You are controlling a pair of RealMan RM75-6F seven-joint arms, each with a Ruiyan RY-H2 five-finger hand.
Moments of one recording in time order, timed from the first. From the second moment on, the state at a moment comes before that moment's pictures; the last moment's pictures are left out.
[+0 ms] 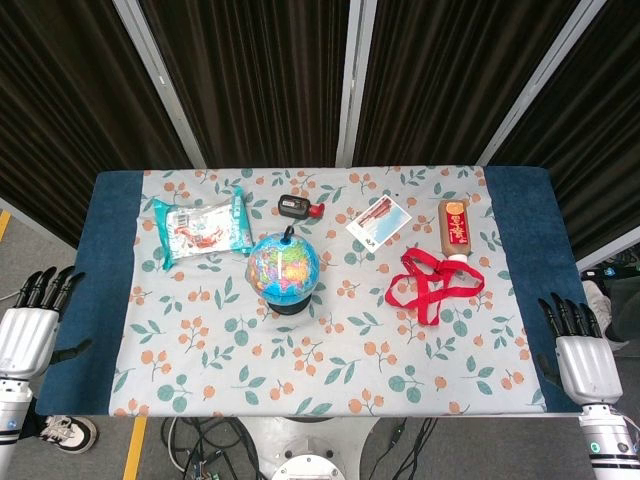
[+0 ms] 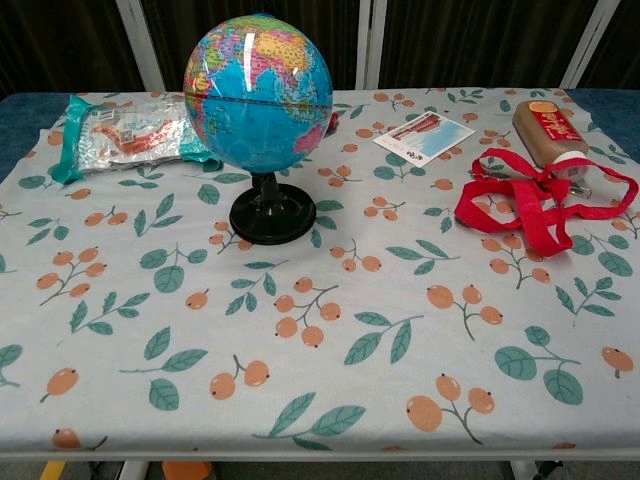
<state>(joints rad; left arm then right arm) -0.15 -1.11 -0.05 -1.59 1.52 1.48 0.09 0.09 -1.13 0.03 -1.63 -1.44 1.40 -0.22</state>
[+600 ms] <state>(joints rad) -0.19 -1.12 -0.09 -1.62 1.57 1.51 0.10 0.09 -1.12 0.03 -1.62 -1.45 1.40 -0.20</state>
